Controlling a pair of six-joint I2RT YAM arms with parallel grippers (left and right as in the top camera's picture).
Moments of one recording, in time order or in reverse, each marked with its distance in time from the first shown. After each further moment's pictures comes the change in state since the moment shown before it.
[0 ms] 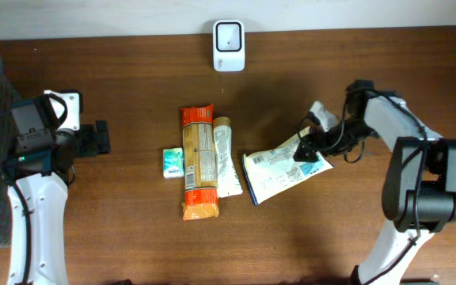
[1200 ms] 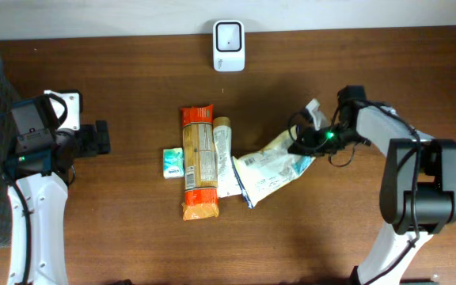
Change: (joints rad) left arm 0.000 0.000 0.000 0.000 0.000 0.000; right arm 0.020 -0.023 -0.100 0.215 -0.250 0.274
